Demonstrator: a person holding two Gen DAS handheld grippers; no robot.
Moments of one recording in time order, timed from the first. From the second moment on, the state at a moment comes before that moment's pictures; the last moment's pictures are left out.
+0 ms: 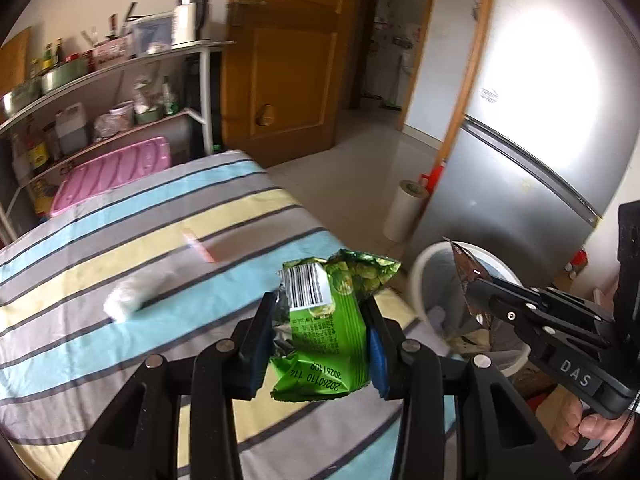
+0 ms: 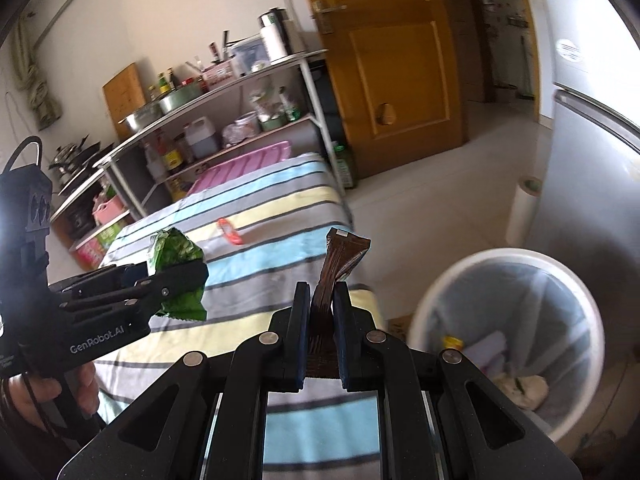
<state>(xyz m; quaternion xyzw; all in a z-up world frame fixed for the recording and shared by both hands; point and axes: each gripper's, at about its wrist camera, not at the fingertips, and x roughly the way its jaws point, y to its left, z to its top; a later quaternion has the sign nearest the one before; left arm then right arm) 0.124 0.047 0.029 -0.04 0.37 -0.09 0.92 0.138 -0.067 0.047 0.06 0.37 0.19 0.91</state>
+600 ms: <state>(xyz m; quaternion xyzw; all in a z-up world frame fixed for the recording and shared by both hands) 0.155 -0.091 0.006 0.02 0.40 -0.19 0.90 0.133 -0.181 0.034 0.07 0.39 0.10 0.91</state>
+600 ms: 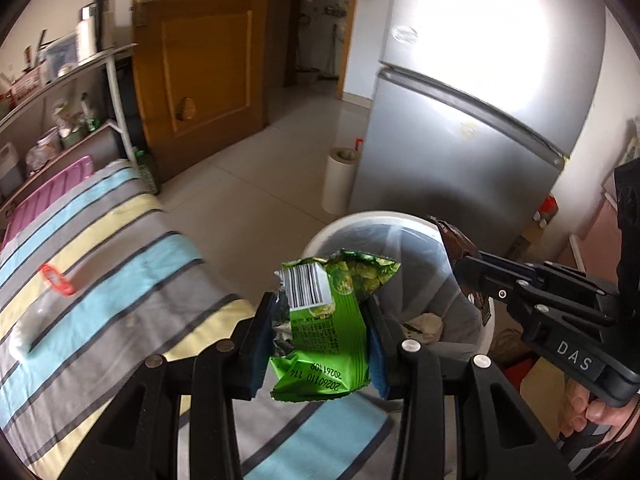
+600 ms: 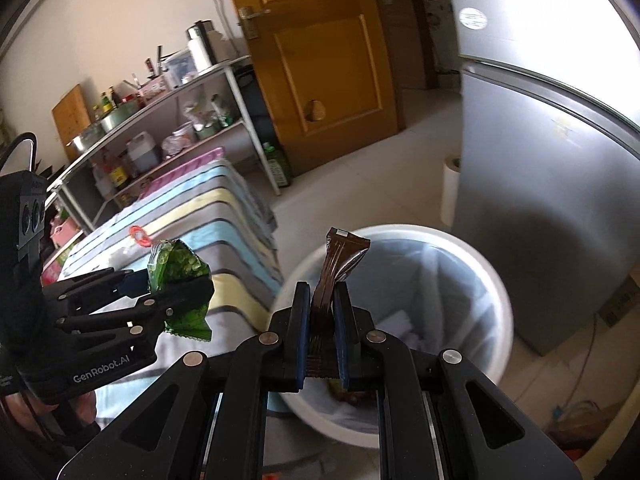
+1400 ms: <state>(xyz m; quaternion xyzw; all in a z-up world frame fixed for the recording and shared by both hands) 0.180 -0.143 -0.040 0.05 0.45 -0.20 0.87 0.158 -0.244 -0.026 0.09 0.45 0.04 0.89</state>
